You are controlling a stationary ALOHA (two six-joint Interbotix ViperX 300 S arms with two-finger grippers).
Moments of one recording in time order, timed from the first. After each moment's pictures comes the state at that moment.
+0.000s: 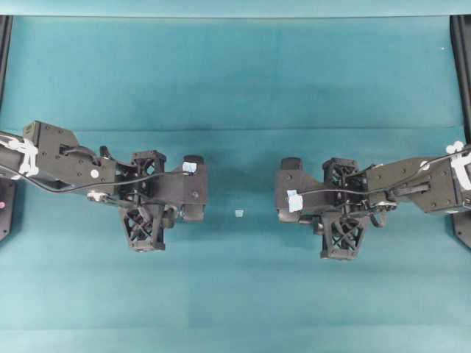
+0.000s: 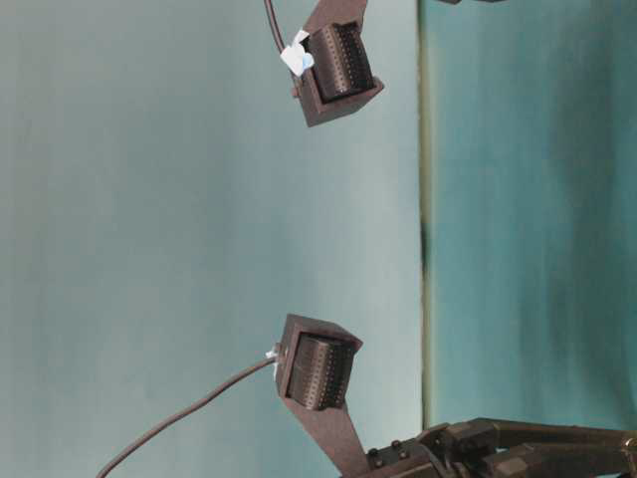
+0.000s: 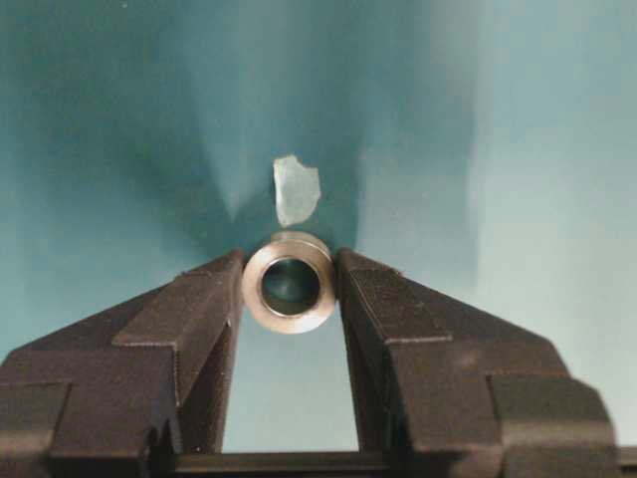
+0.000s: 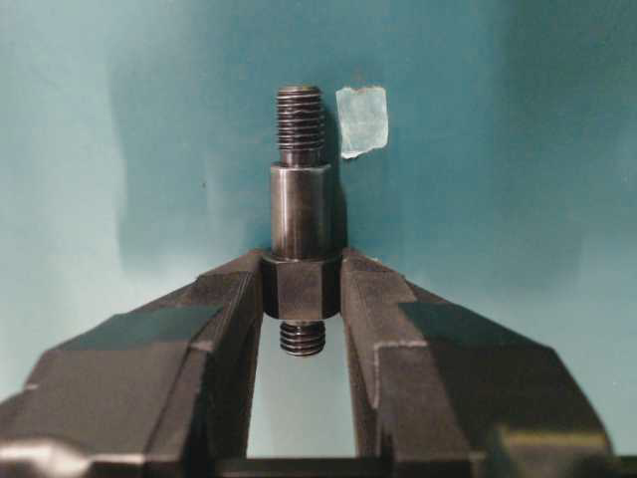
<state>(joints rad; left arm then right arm) 0.00 0.09 0.68 0.02 0.41 -0.02 0.04 0.04 0.76 0.02 0.50 0.11</state>
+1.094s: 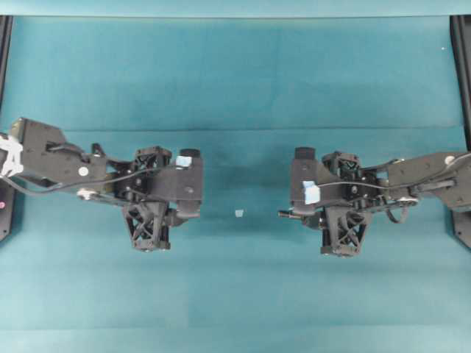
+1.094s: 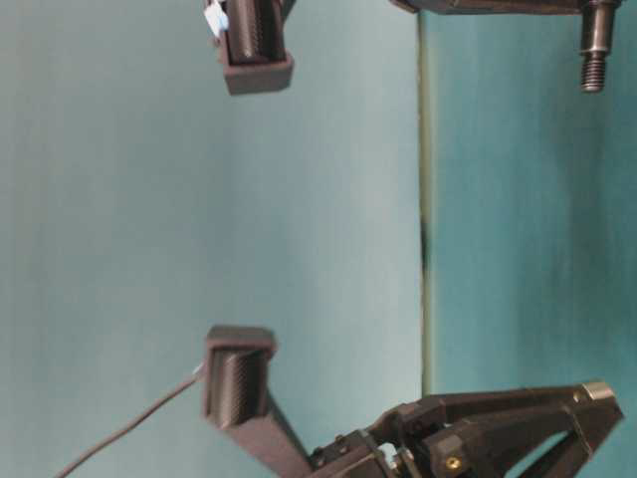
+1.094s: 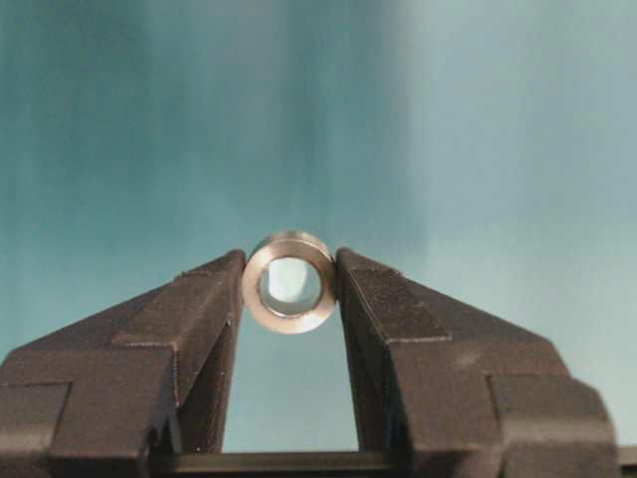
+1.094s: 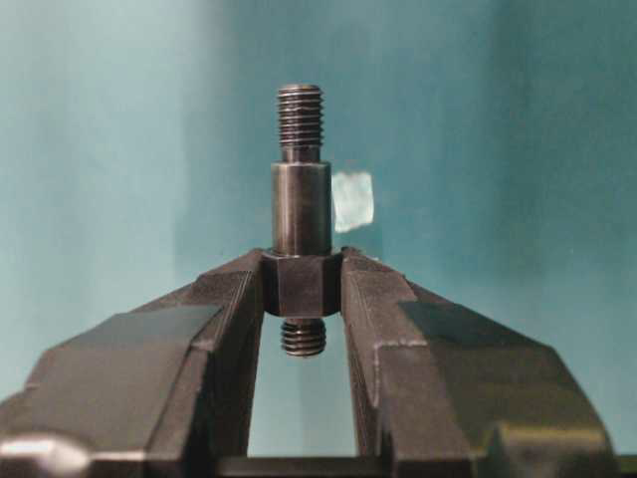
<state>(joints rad) -0.01 0.02 0.72 0.02 0.23 -0.02 0.04 -0.07 0.84 0.02 0.28 0.11</state>
